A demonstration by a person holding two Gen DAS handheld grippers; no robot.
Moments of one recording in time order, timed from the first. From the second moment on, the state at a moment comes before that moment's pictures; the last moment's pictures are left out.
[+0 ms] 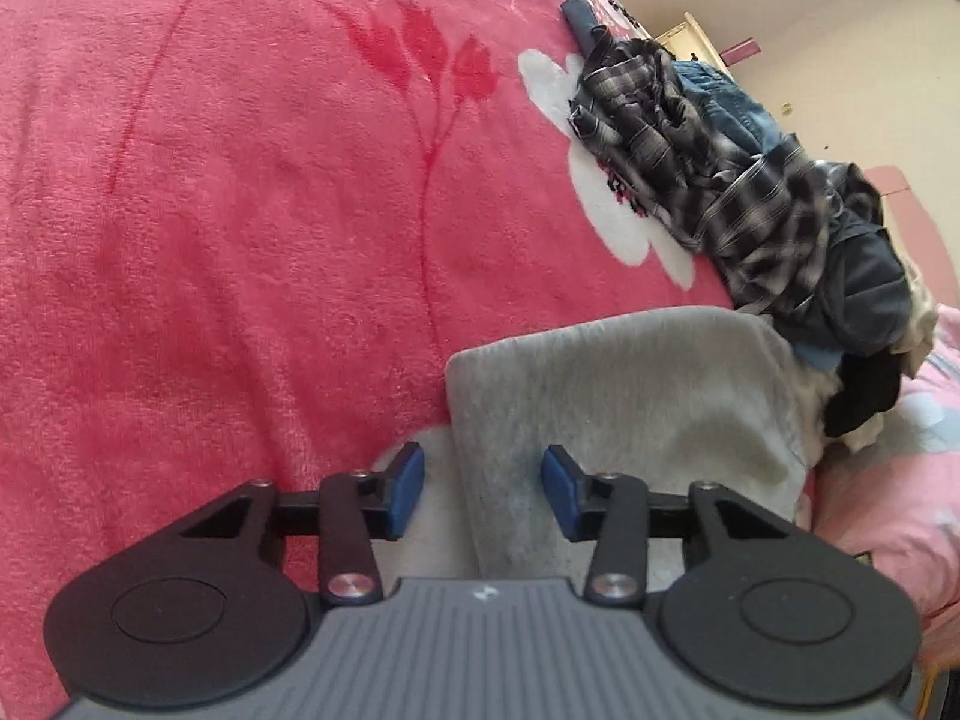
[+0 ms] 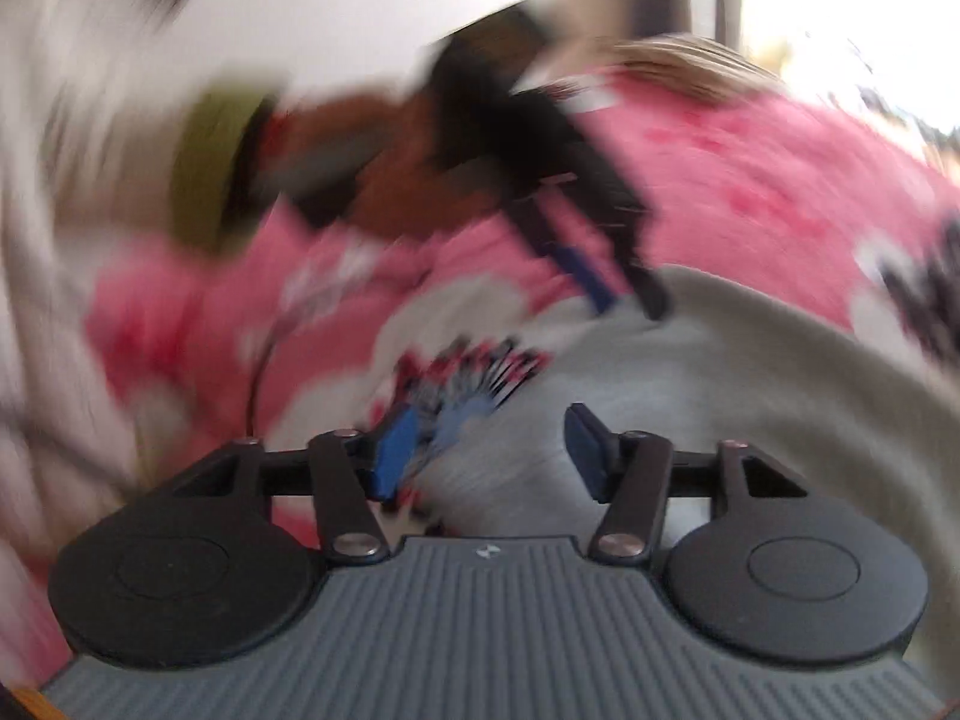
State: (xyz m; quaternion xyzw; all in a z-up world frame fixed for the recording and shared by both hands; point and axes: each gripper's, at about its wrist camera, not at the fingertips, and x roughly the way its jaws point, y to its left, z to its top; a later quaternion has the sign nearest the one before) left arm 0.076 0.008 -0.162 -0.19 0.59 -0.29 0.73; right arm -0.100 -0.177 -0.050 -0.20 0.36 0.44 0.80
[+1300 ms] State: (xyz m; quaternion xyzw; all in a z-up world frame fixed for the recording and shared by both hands) left arm -0.019 -0.119 -0.052 0.17 0.44 -0.48 0.74; right arm -0.144 -0.339 -0.023 0.12 0.33 0.04 0.94
